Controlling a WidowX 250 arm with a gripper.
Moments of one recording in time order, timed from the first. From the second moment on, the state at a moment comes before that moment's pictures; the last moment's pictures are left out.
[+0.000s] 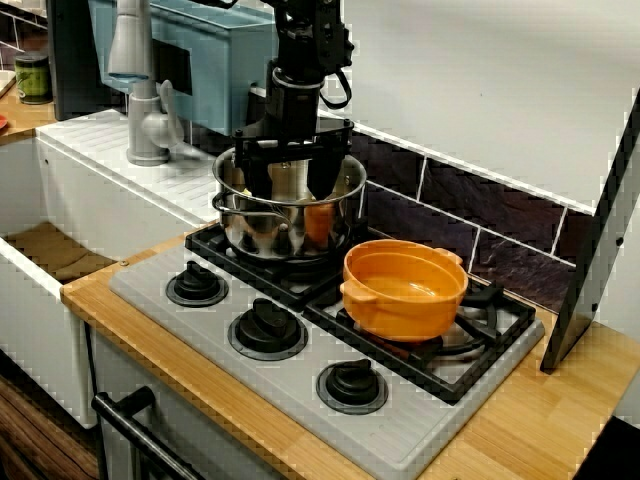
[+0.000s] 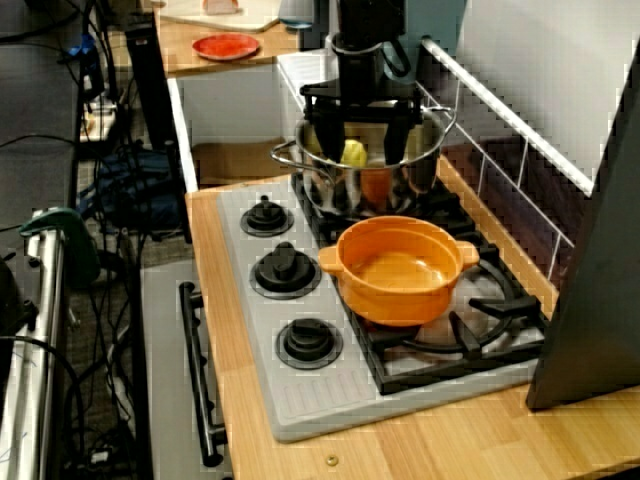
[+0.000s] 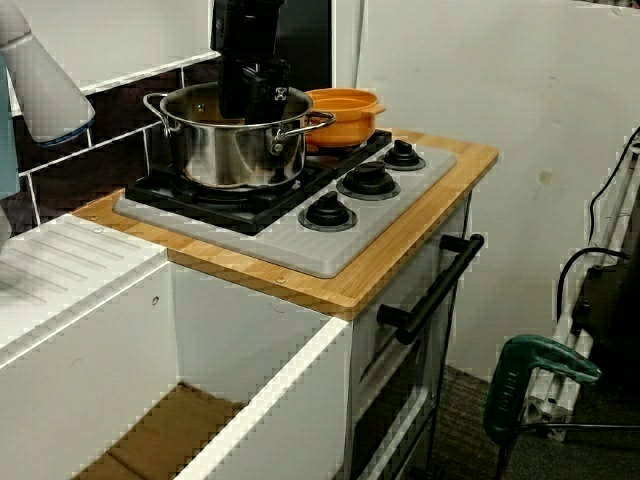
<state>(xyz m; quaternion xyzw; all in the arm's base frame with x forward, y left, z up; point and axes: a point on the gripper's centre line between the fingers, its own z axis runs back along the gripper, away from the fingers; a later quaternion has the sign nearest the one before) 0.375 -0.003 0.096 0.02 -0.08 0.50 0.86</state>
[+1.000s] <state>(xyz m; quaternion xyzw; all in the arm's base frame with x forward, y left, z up) 0.373 -0.007 0.094 0.02 -0.08 0.51 0.86</state>
